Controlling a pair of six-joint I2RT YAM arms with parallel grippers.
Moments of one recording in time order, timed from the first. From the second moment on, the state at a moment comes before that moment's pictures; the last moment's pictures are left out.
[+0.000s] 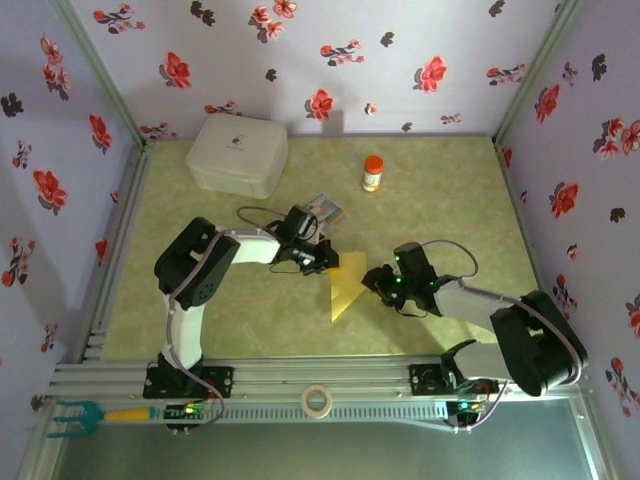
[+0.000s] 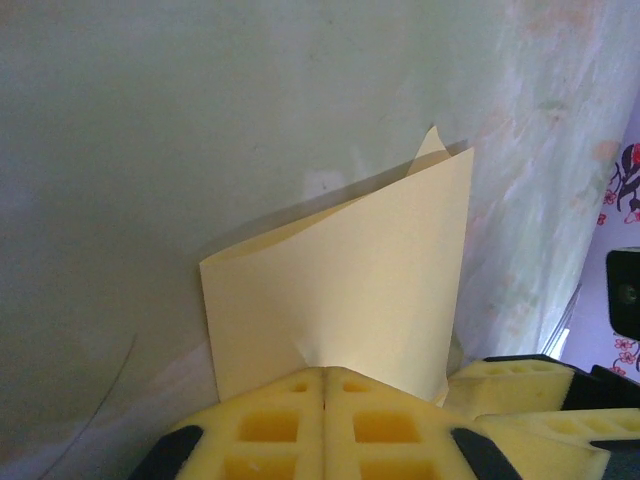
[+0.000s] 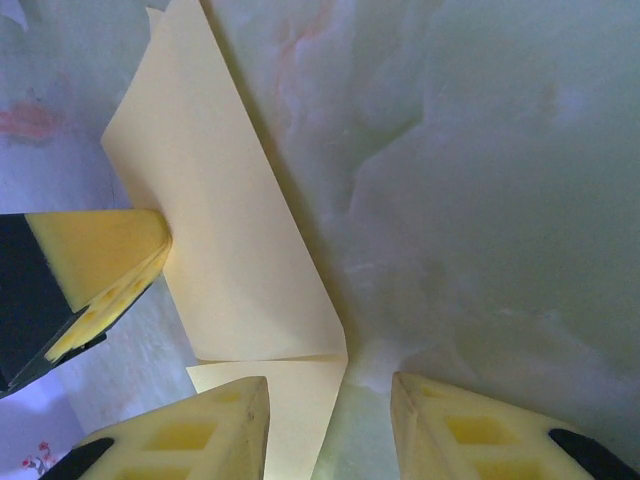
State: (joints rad) left arm -0.70 2.01 1.07 0.01 0.62 -0.85; right arm 0.49 1.31 0.38 0.02 -0.38 1.13
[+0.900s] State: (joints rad) left arm -0.69 2.01 1.05 0.06 0.64 -0.88; right arm 0.37 1.44 0.39 0.30 -0.61 1.08
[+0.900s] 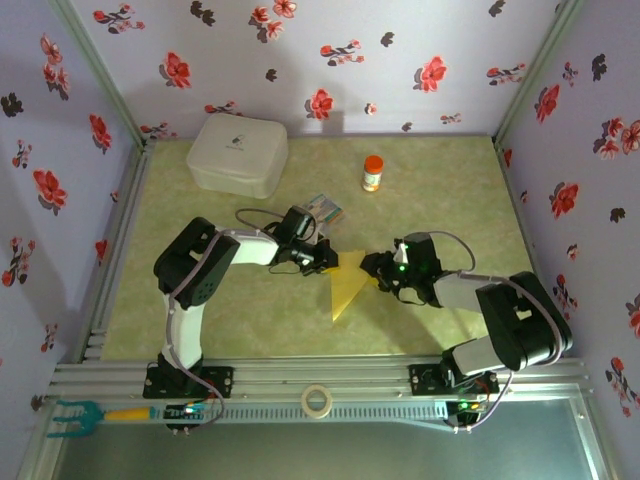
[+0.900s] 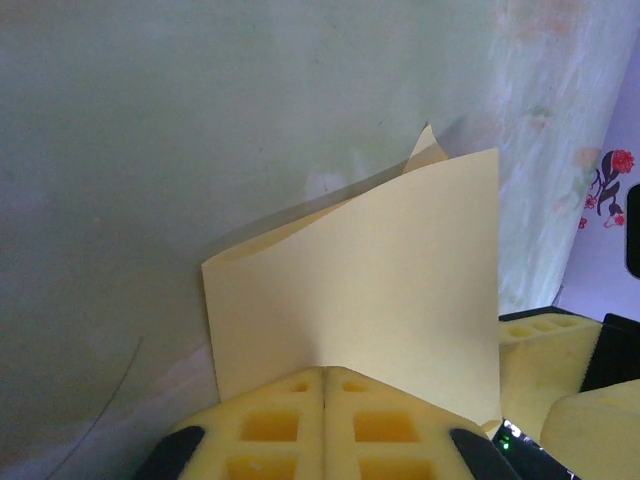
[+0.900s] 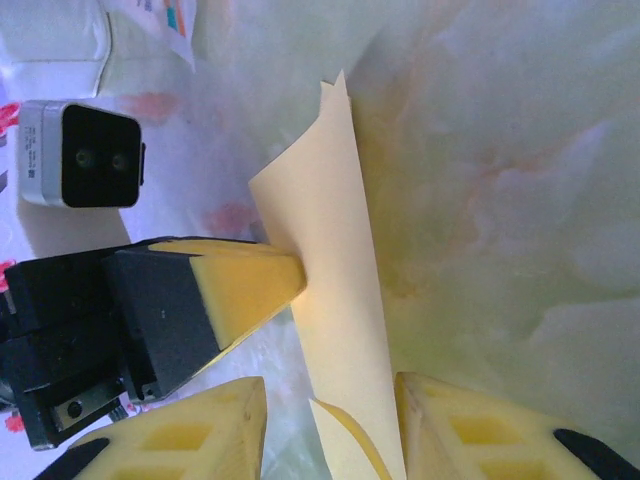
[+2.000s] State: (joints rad) left arm -0.69 1.95 0.99 0.14 0.62 -0.89; right arm 0.32 1.65 0.49 0.36 -0.73 1.03
